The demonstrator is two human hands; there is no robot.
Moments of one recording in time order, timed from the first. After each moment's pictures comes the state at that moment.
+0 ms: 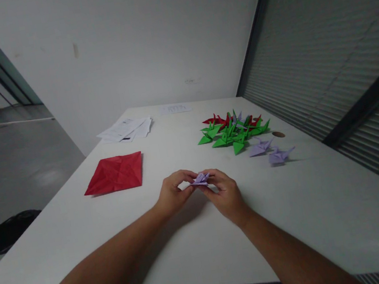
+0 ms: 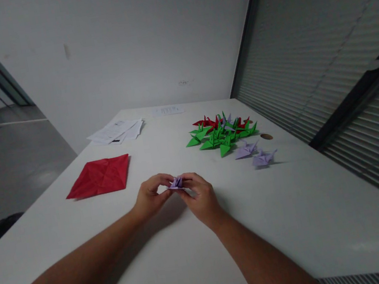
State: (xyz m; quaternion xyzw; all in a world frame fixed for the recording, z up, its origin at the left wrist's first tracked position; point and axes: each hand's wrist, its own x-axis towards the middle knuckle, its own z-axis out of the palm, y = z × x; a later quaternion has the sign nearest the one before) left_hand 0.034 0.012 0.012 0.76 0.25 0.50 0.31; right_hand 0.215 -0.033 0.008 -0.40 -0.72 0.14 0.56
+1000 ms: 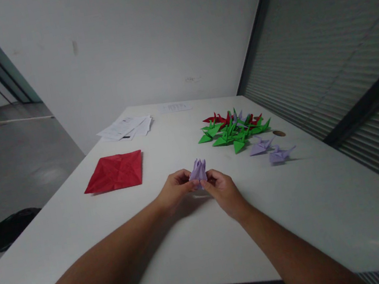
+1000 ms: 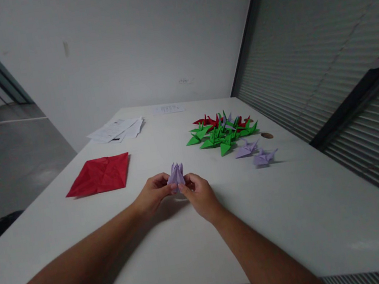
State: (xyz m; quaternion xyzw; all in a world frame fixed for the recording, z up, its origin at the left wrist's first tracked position) left_hand 0.043 0.013 -0.004 0.53 0.28 0.44 0.66; right_hand 0.218 -0.024 -0.011 -0.44 -0.60 0.40 0.53
